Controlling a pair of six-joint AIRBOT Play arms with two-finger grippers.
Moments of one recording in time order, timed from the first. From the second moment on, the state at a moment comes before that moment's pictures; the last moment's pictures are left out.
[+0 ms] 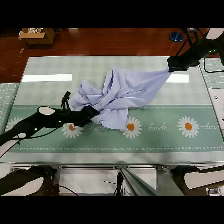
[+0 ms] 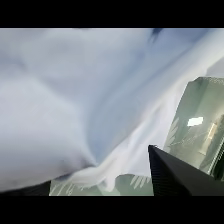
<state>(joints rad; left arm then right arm) -0.27 -1.28 0.53 0.32 -0.68 -1.23 -0.01 -1.64 1.79 -1.38 1.43 1.41</state>
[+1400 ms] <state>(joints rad) -0.07 -0.91 0.87 0.33 -1.08 -1.03 -0.01 -1.40 1.79 -1.39 1.42 1.40</state>
